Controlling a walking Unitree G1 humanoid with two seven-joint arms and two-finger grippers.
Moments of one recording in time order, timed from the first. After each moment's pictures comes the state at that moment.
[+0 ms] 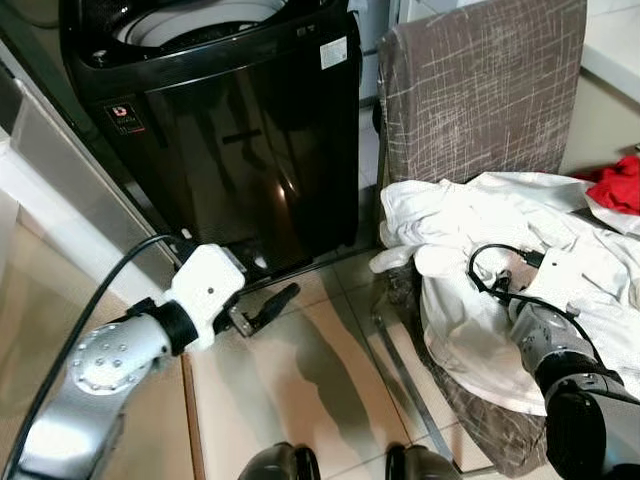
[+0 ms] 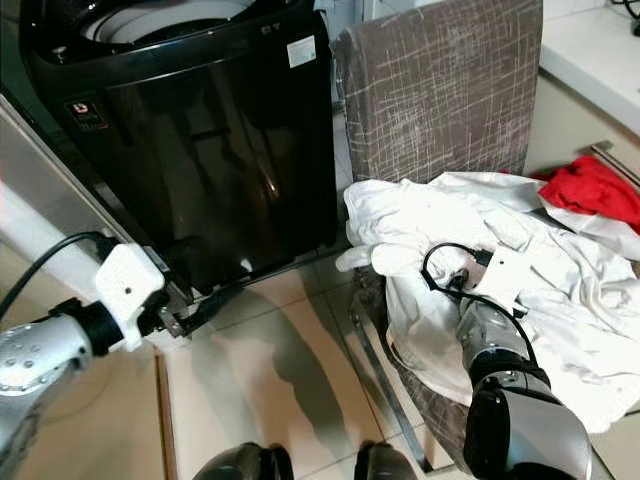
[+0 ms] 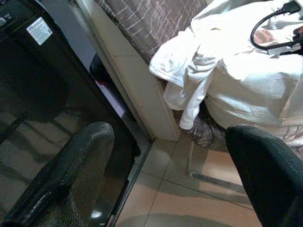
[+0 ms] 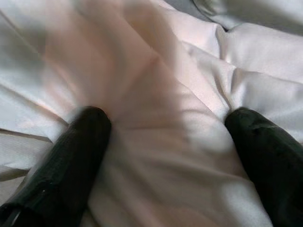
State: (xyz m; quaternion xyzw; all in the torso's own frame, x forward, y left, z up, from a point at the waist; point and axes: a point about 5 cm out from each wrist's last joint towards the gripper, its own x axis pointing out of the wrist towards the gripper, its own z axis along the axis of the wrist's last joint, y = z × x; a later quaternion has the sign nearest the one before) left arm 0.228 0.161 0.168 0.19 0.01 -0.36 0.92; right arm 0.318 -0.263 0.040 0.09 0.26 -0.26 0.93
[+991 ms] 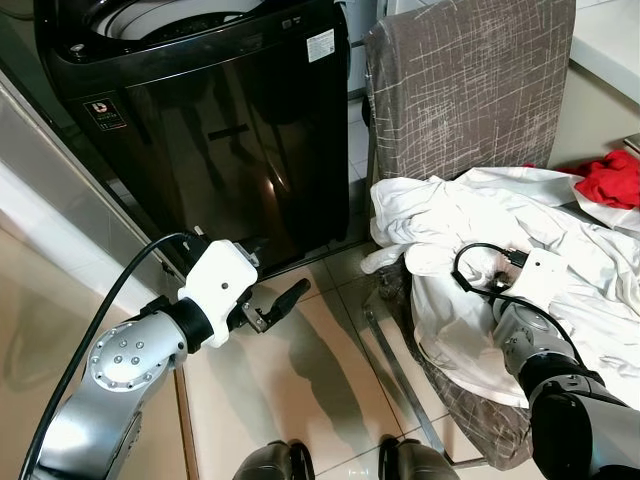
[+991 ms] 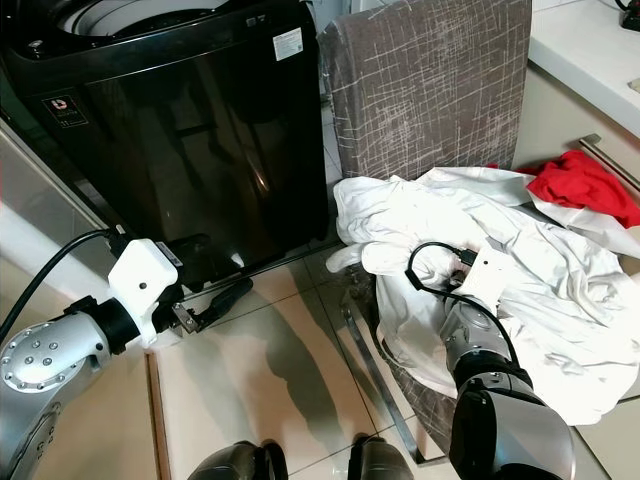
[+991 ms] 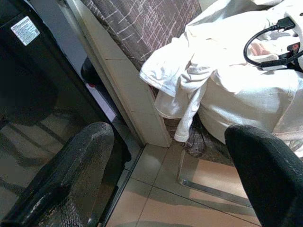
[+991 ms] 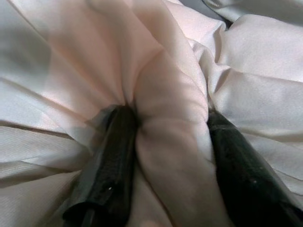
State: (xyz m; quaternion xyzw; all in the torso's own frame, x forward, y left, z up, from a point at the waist) left arm 0.232 0.148 0.167 0.18 0.01 -0.35 0.92; right arm 0.322 -0.243 0.038 0.09 0.24 -0.25 0.93
